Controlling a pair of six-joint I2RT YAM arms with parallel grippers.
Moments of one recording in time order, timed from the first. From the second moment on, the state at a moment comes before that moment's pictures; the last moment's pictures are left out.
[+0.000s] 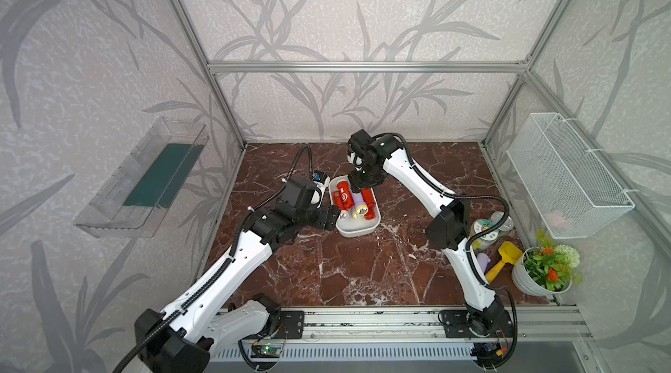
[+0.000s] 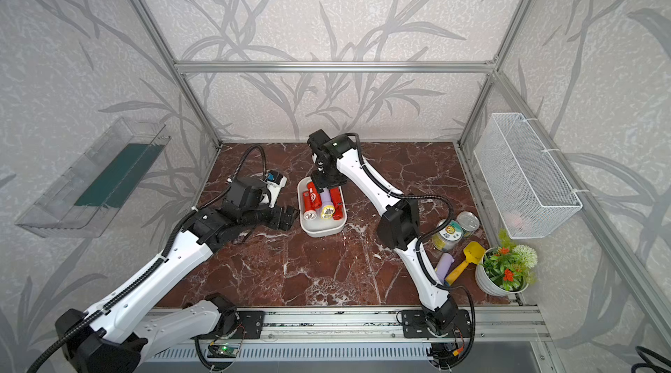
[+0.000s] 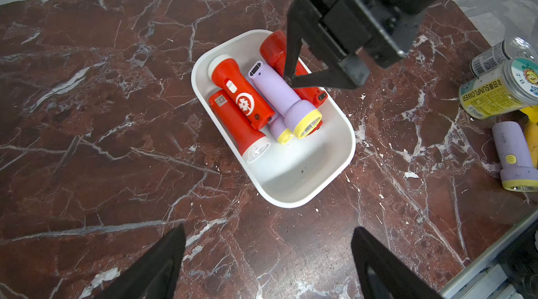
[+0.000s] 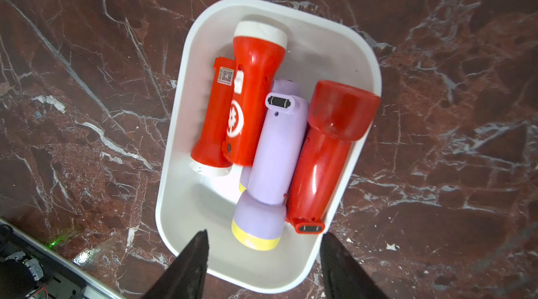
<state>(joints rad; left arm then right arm) -0.52 1.07 1.00 -0.69 0.04 -0.18 0.68 2.33 2.48 -1.40 -0.09 0.23</state>
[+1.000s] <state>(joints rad) -0.52 1.46 1.18 -0.49 0.27 -0.17 0.50 1.49 1.15 -1.03 0.01 0.37</state>
